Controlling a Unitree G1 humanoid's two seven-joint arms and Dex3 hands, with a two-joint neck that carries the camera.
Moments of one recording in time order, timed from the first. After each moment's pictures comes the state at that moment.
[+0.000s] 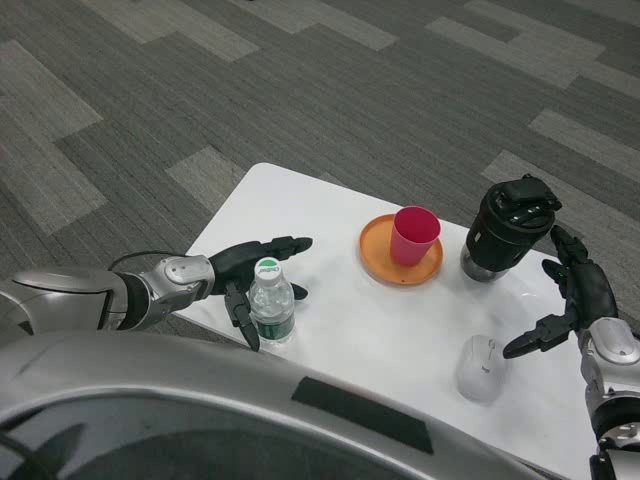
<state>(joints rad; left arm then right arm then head) -0.39 0.51 -1.28 1.03 -1.04 -0.65 -0.30 -0.45 -0.38 0.19 1.14 0.16 -0.43 0.14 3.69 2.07</state>
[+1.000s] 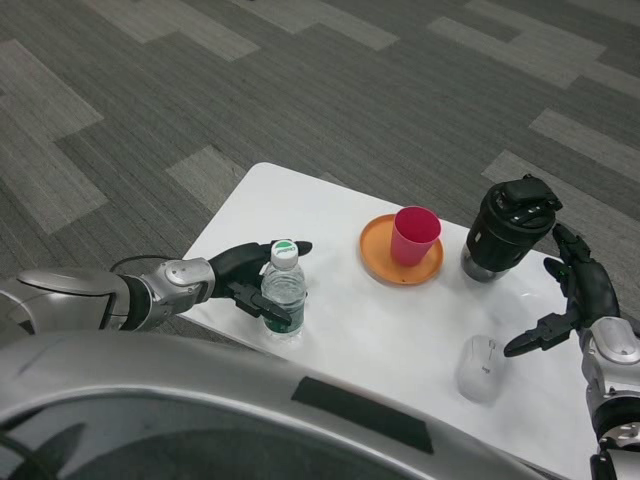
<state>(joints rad) -0.39 0.50 -1.33 1.04 -1.13 -0.64 -0.30 -0.44 -0.38 0.18 1.14 0.16 -0.43 0.14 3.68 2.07</state>
